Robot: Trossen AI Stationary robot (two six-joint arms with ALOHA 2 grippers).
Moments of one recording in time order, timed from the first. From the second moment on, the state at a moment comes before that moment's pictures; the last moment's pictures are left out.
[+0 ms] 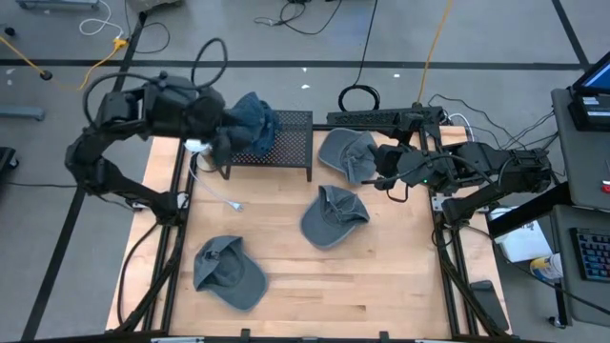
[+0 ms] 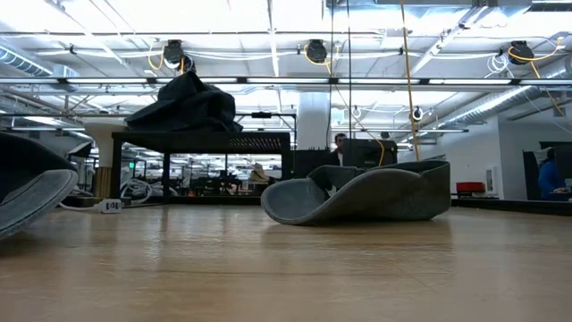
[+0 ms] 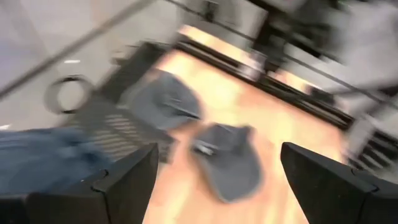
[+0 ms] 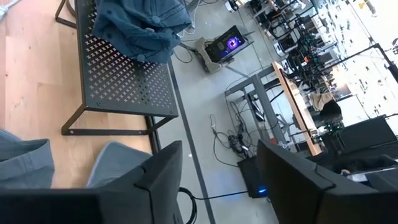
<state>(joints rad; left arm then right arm) 0.21 1.33 1.99 -1.22 -0.03 -0.30 0.18 1.27 1.61 -1.01 0.94 -0.30</state>
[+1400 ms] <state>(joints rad) -0.21 1.67 1.59 -1.44 0.24 0.40 0.19 1.27 1.61 -1.01 0.81 -0.24</state>
